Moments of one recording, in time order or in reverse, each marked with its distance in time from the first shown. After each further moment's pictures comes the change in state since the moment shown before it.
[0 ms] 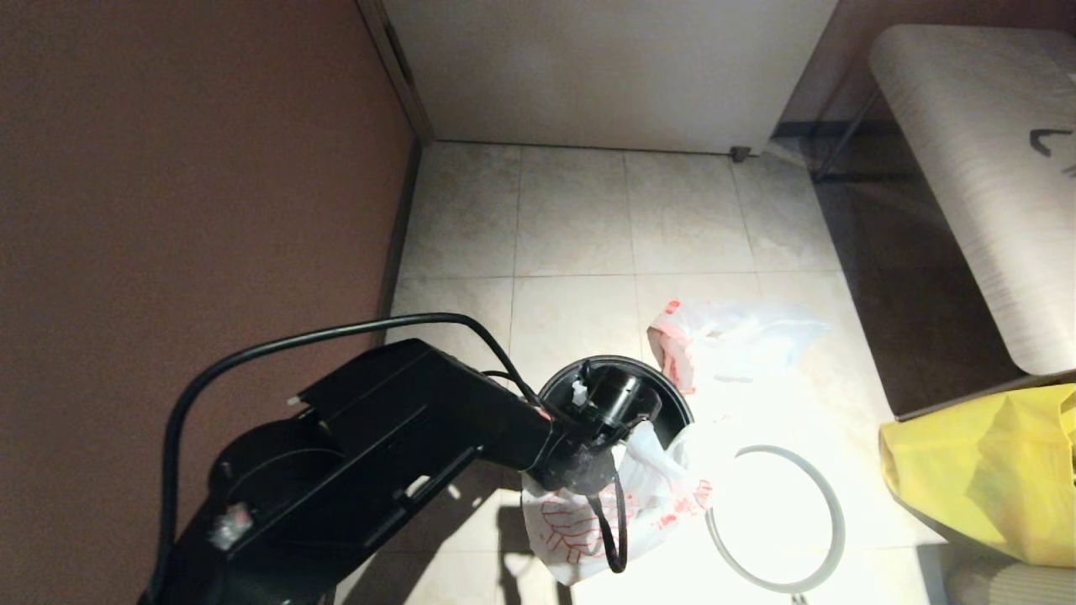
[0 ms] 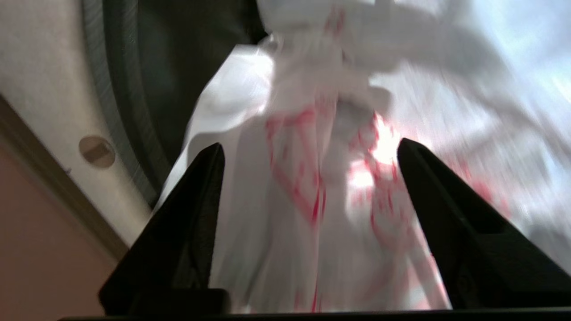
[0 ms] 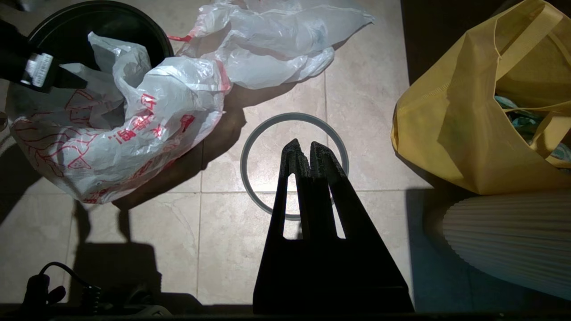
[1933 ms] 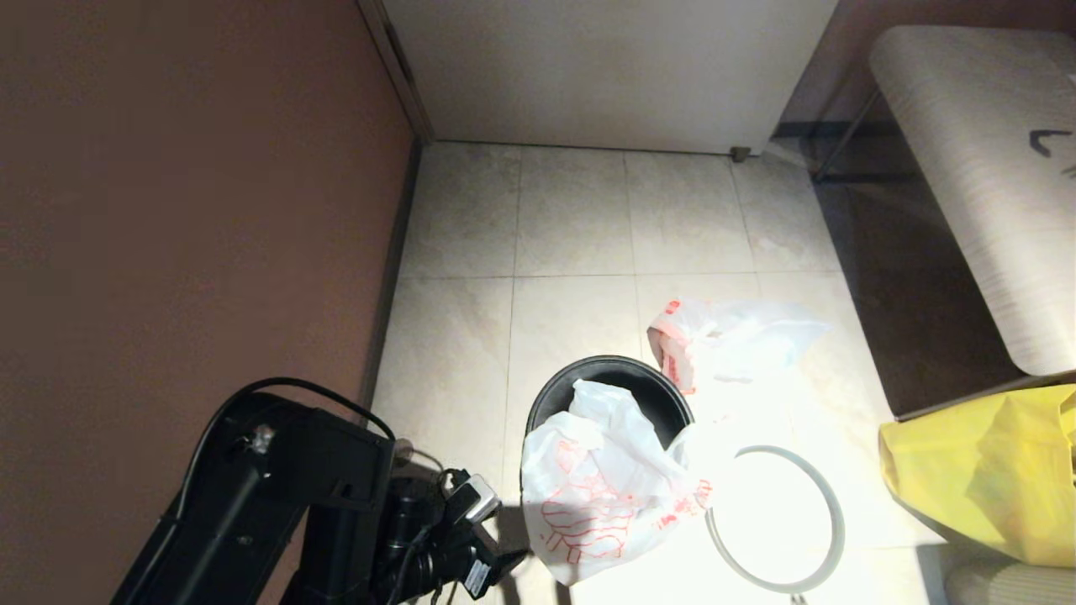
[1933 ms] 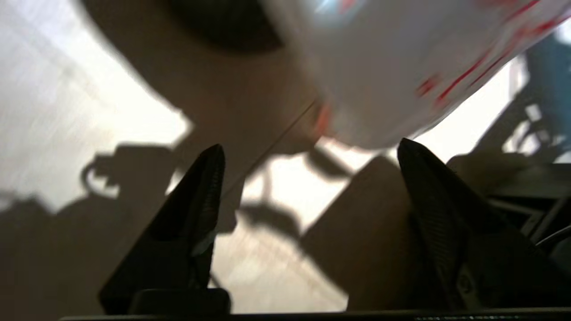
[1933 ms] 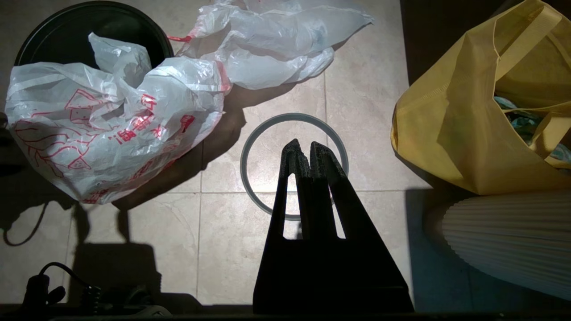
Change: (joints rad) left arm 0.406 0.179 1.077 -1.526 -0.905 0.456; right arm 0.000 0.000 0.000 0.000 0.000 0.000
